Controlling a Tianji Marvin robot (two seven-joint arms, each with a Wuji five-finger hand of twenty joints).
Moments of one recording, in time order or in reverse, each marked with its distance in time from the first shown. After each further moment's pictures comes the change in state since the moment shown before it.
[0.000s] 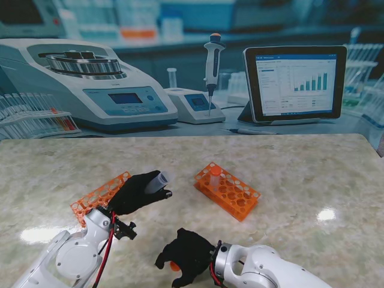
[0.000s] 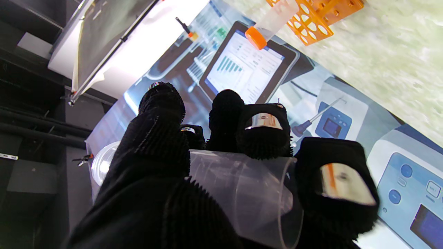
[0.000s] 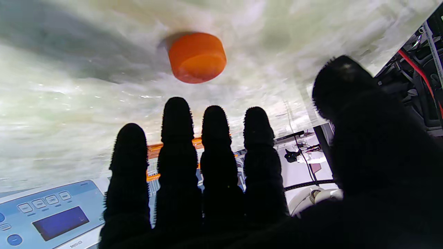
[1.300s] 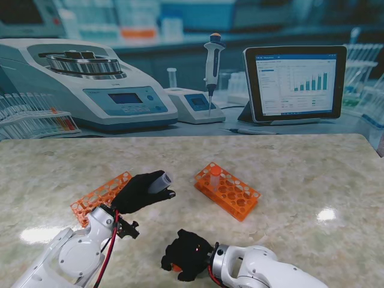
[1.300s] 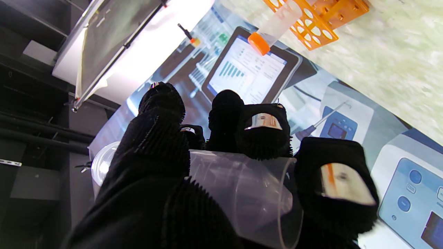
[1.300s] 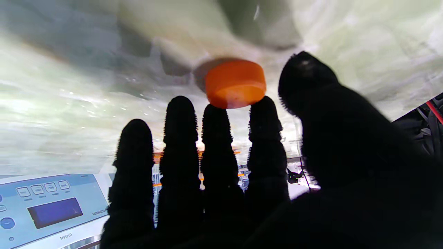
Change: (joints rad) left arm -0.026 0.005 0.026 0.010 0.007 0.005 -0.006; right arm 0.069 0.007 -0.095 0.061 -0.133 0.064 -0.075; left_hand -0.001 0.000 0.000 0.000 0.000 -0.001 0.002 0.000 0.000 -0.003 0.004 0.000 0.000 -0.003 0.002 -0.002 0.000 -0.004 0.000 0.000; right_hand 0.152 -0.047 0.077 -0.057 0.091 -0.069 0.122 0.077 0.005 -0.002 0.115 0.129 -0.018 -0.030 0.217 0.151 0.081 -0.062 0.122 0.103
